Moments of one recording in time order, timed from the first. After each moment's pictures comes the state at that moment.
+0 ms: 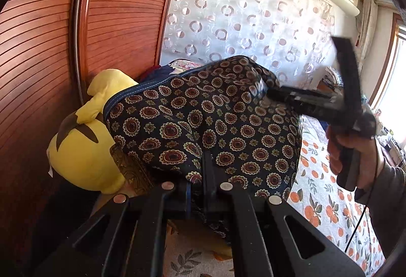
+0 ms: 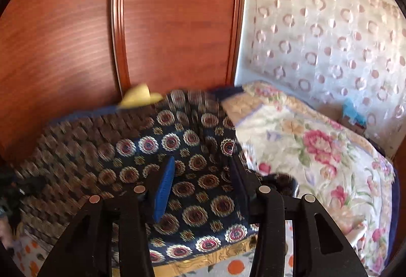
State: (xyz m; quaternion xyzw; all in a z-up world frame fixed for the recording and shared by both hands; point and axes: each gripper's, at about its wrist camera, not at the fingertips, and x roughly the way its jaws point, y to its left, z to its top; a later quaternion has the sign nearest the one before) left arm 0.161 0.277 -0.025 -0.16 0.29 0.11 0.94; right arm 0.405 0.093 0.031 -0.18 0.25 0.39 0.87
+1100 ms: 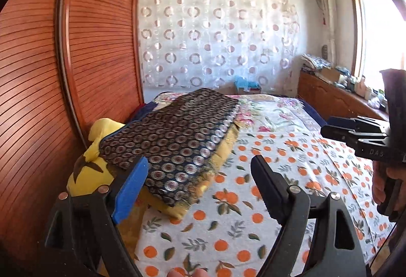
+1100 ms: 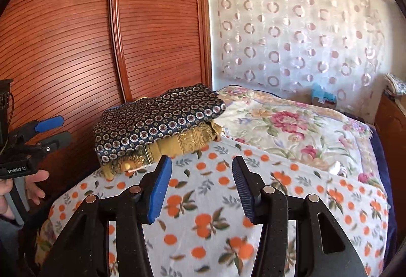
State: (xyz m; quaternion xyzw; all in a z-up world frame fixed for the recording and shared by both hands) left arm 0.080 0.156 0.047 -0.02 0.24 0.08 0.97; right arm 0.173 -0.098 0.075 -0.08 0.22 0.35 0.91
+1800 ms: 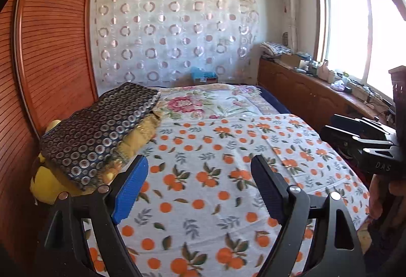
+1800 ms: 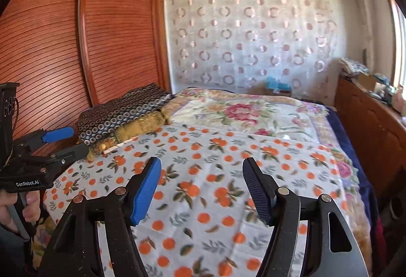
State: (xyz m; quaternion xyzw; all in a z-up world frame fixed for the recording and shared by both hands) left arm 0.084 0.034 0.048 -0.01 0.25 -0.03 0.97; right arm 0.069 -0.181 0.086 -0.05 0.21 0.24 0.95
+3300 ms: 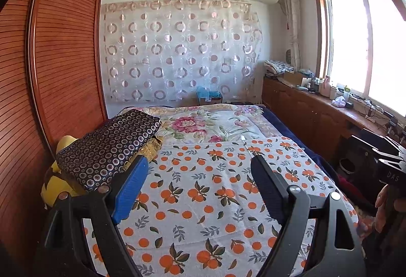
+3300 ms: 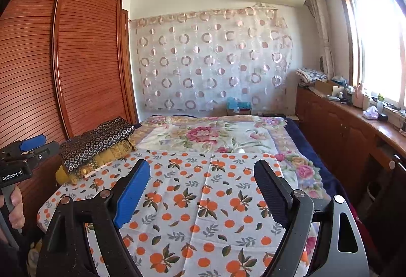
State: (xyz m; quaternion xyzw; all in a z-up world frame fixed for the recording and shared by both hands) left arm 0.044 0.005 0.098 -0.02 0.20 0.01 0.98; right arm -0.032 -0.200 0.101 -0.01 0.15 0.16 0.98
